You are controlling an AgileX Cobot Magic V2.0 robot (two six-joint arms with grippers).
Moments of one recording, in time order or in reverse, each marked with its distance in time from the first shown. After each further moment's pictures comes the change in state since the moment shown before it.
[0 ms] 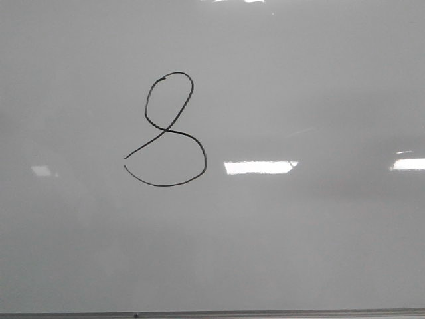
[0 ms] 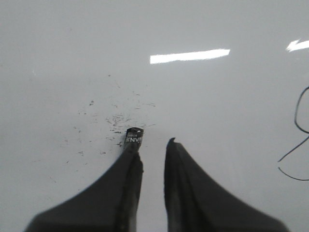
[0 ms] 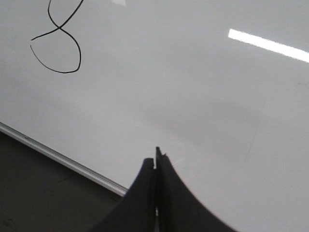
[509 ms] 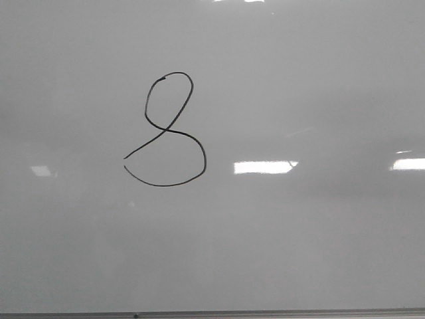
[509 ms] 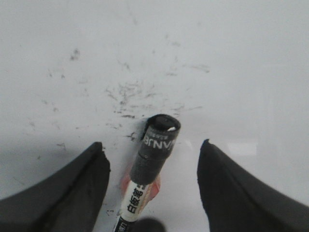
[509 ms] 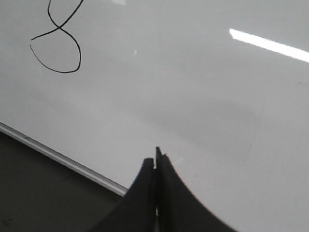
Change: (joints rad) left arm 0.000 0.695 -0.179 -0.009 -0.214 0.000; right arm 0.000 0.000 0.000 -0.002 0.000 0.000
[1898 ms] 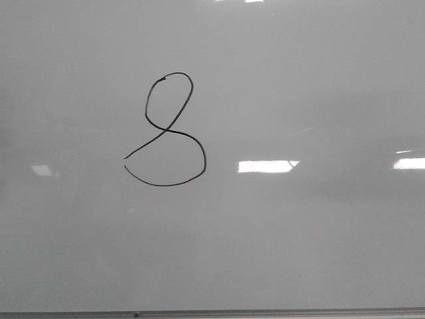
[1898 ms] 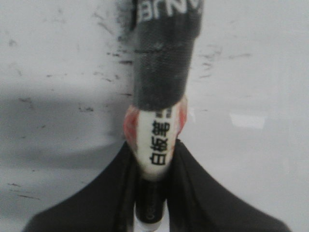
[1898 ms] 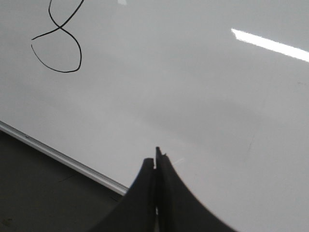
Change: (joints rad) left arm -0.002 0.247 0.005 -0.084 -0.093 0.000; right arm 0.000 0.000 0.000 0.000 0.000 0.000
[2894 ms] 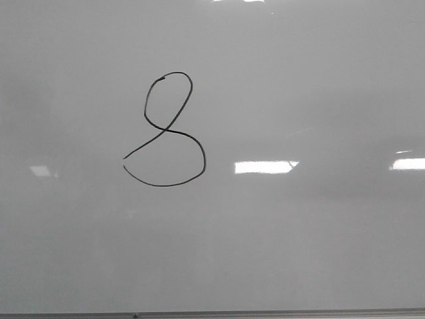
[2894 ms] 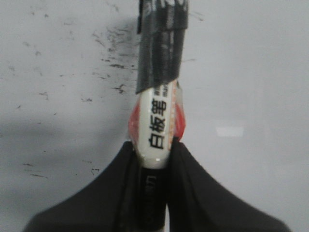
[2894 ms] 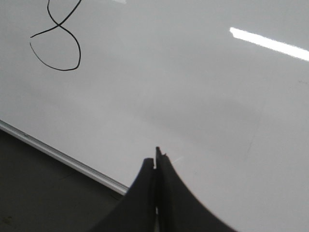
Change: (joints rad) left arm 0.000 -0.215 0.060 0.004 0.093 0.000; right arm 0.000 0.000 0.000 -0.002 0.006 -0.002
